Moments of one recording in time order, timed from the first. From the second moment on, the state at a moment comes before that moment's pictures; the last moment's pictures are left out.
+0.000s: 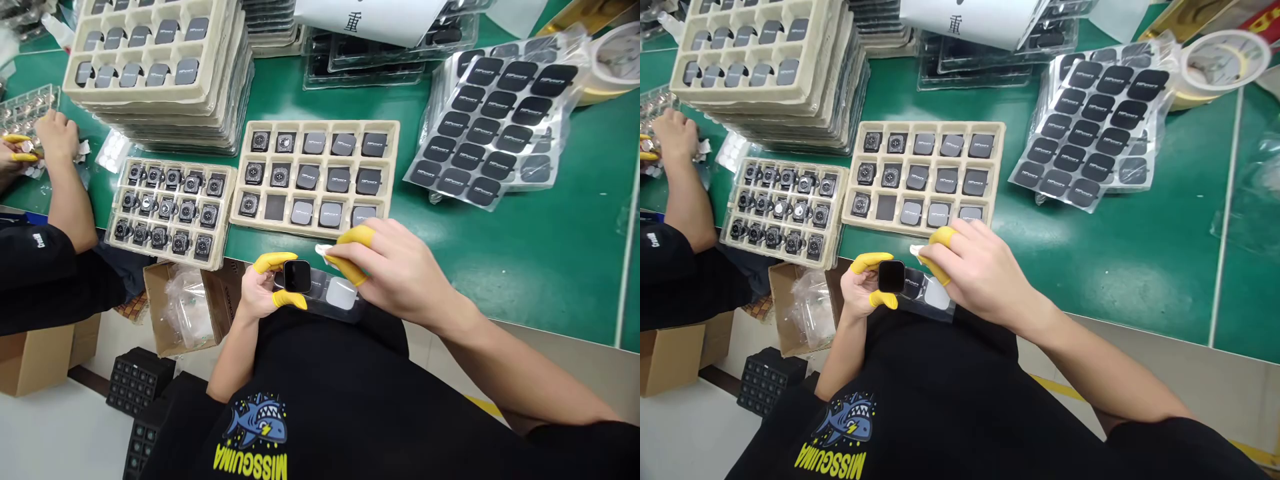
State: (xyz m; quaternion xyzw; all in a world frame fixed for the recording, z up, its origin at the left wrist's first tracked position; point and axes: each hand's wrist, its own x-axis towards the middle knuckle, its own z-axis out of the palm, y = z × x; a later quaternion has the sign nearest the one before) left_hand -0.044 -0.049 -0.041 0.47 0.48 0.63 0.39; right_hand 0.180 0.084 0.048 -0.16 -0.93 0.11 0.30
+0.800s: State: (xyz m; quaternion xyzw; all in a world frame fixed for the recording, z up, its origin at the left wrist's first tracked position) left_hand -0.042 -0.044 -0.038 0.50 0.48 0.63 0.35; right_hand 0.171 0.065 0.057 -0.11 -0.92 0.15 0.33
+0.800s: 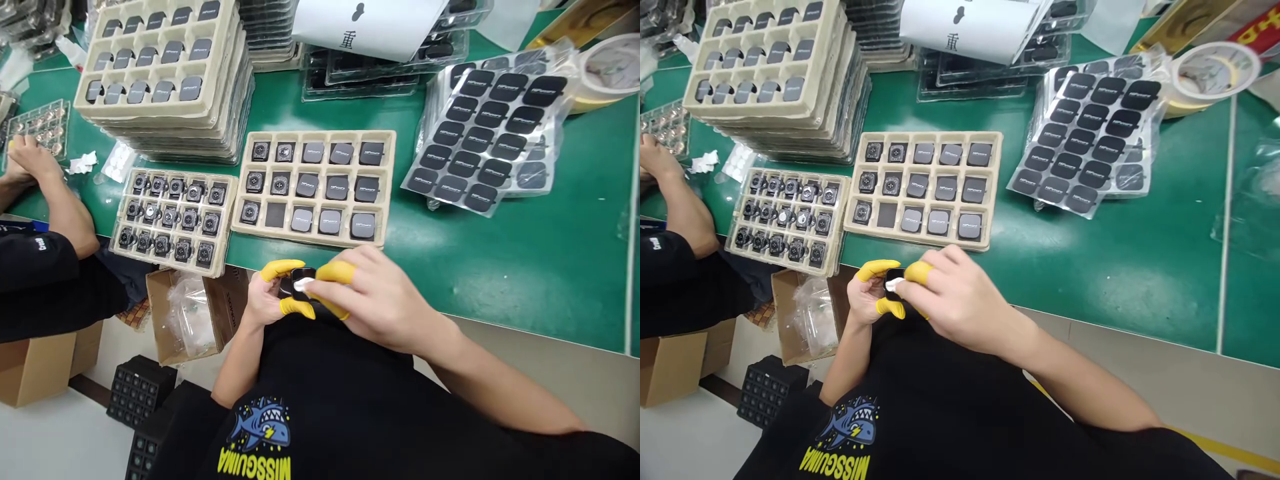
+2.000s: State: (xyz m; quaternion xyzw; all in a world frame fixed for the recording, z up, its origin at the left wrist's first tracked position) left_hand -0.037 -0.077 -0.016 0.50 0.45 0.62 0.39; right_hand 0.213 0.040 0.041 -0.34 -0.83 0.39 0.19
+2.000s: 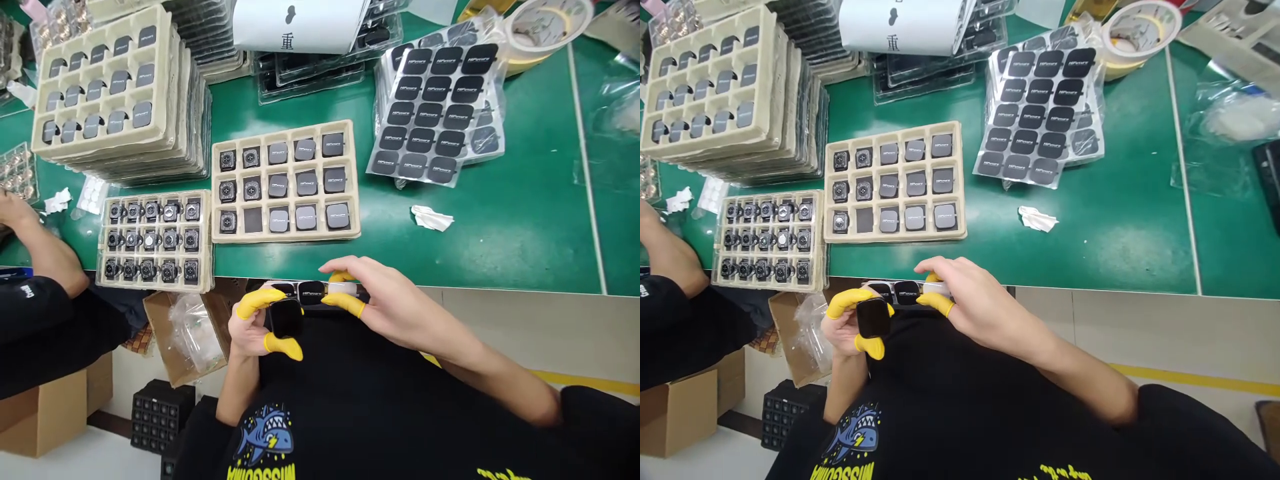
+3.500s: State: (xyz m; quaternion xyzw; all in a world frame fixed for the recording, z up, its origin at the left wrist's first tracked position) left_hand -0.028 -0.054 -0.046 0.54 0.48 0.62 0.29; right_hand 0.195 0.061 0.085 -0.30 -0.66 0.61 0.31
